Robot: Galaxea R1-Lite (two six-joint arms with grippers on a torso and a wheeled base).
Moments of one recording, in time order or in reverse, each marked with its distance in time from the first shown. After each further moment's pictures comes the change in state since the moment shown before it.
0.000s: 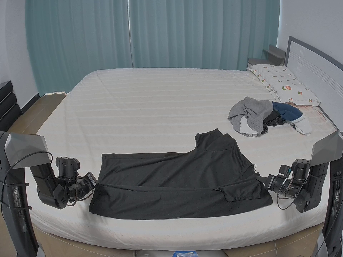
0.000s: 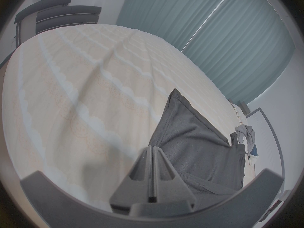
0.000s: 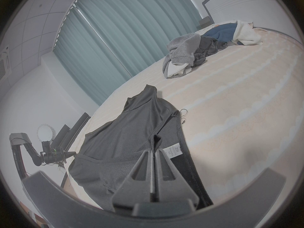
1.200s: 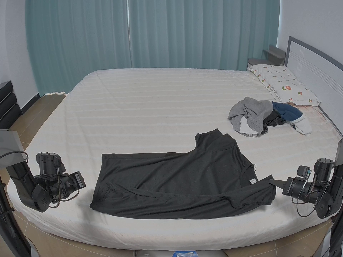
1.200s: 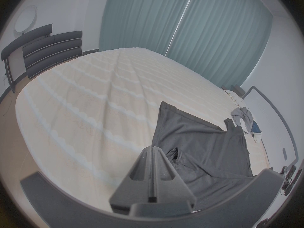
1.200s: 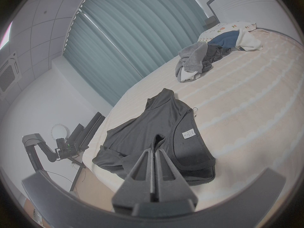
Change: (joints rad) left arm 0.041 -0.267 0.181 0.031 -0.008 0.276; right arm -0.069 -0.313 0.308 0.000 0.172 -0.006
